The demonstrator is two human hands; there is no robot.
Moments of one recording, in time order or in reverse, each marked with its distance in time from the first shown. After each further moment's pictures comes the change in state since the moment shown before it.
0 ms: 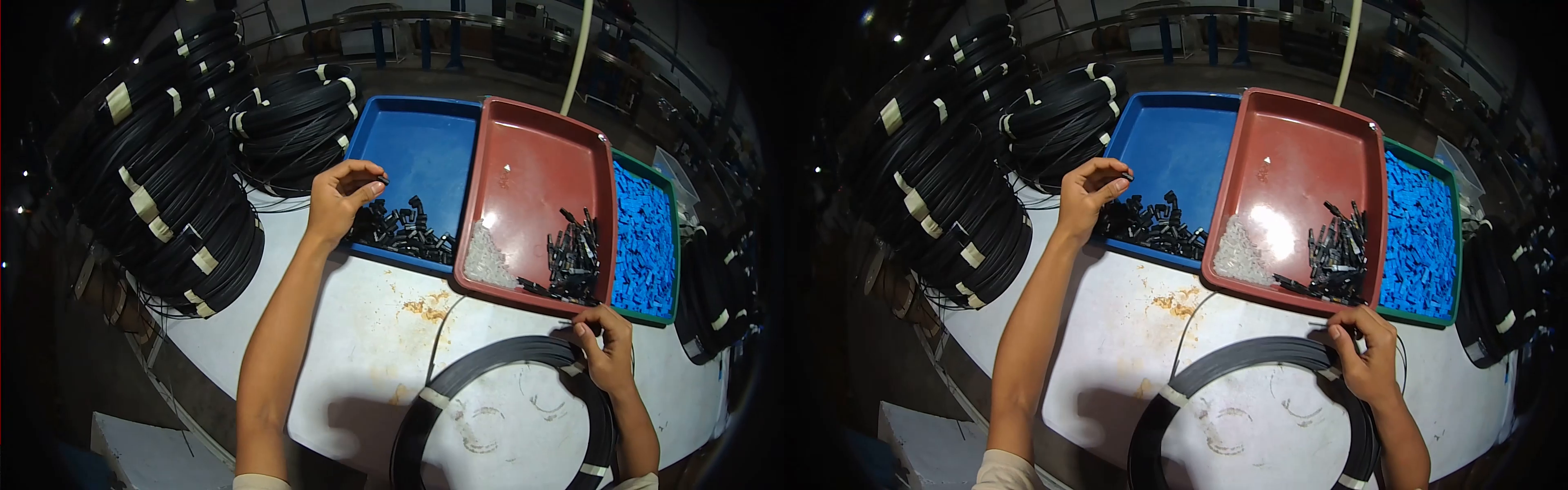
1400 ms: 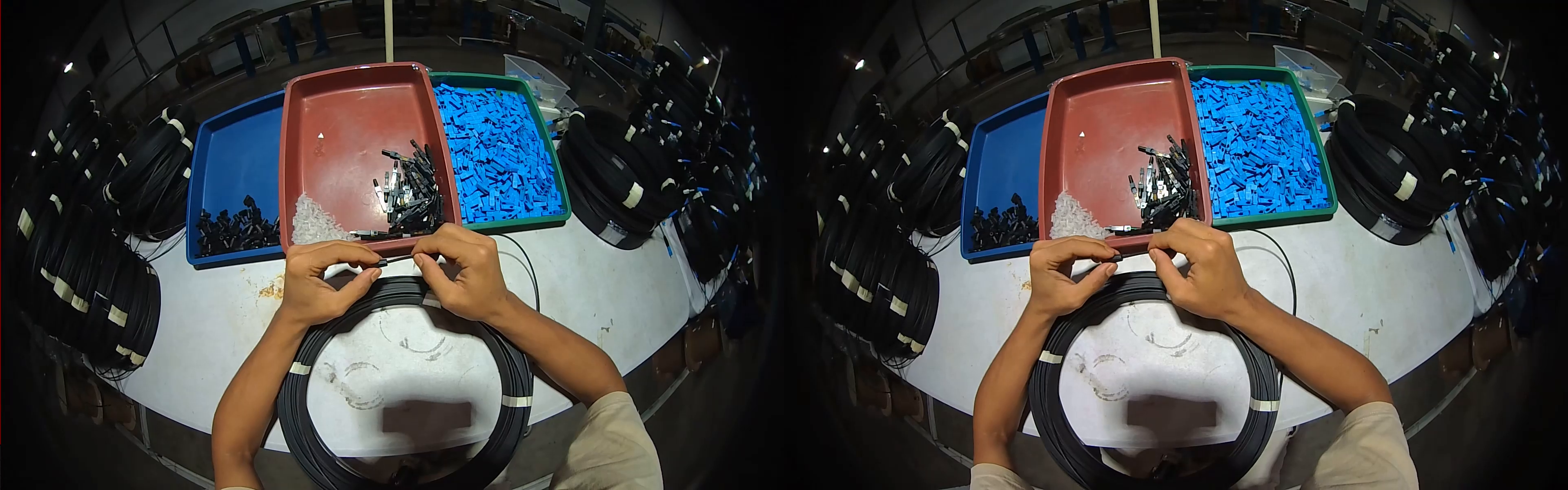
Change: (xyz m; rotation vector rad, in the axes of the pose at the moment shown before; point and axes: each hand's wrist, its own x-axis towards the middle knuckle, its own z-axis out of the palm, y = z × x) left_hand -0.102 0.061 0.195 0.000 -0.427 0.366; right_hand -0.006 0.003 -0.007 0.113 0.193 -0.238
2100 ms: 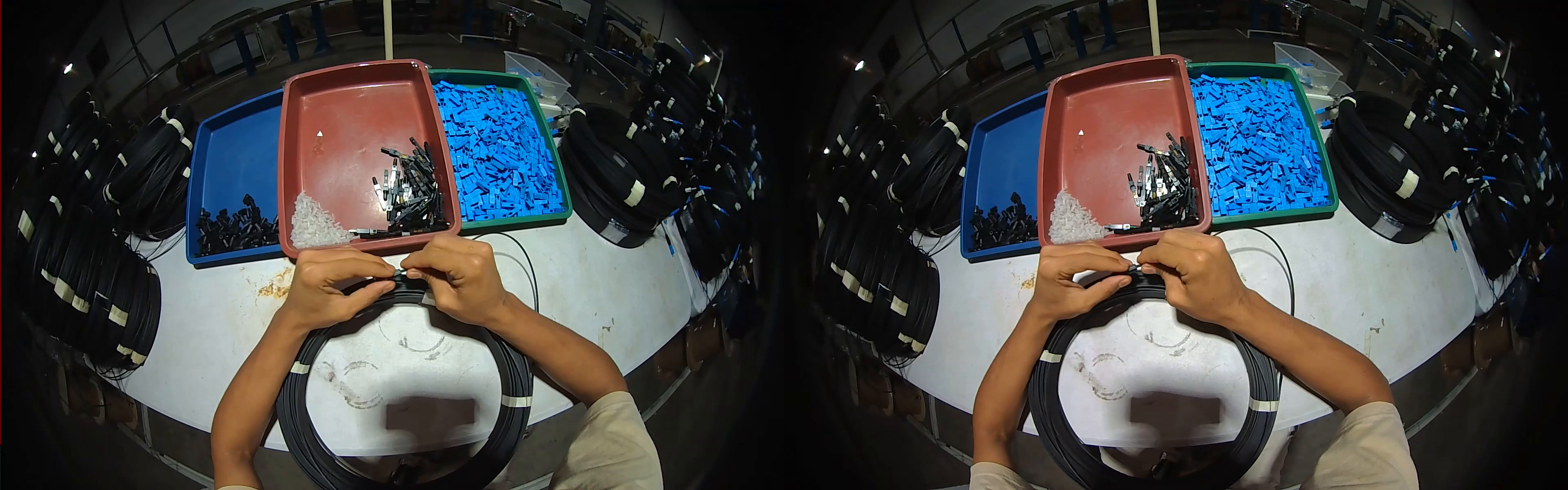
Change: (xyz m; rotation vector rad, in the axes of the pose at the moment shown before) left_hand 0.003 0.006 0.005 0.073 -0.131 0.060; right_hand -0.003 0.002 0.003 0.016 -0.054 -0.131
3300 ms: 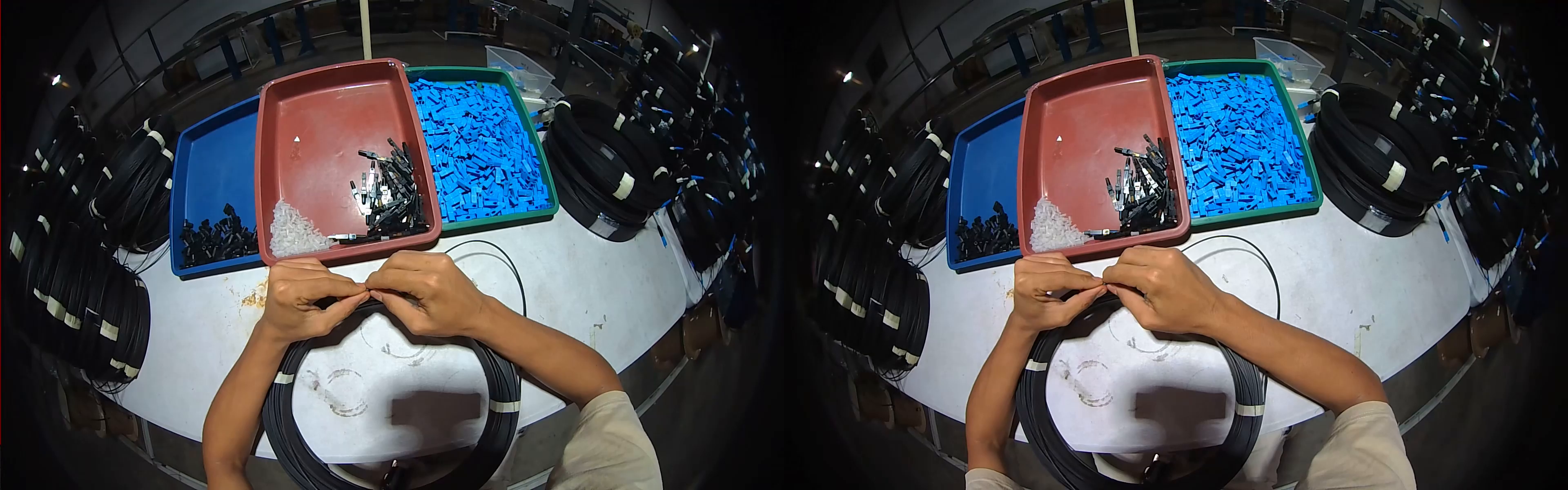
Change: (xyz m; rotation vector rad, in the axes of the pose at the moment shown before) left_hand -0.001 -0.001 -0.001 0.137 0.037 0.152; right_hand -0.001 -0.002 0.002 0.077 -0.179 -0.046
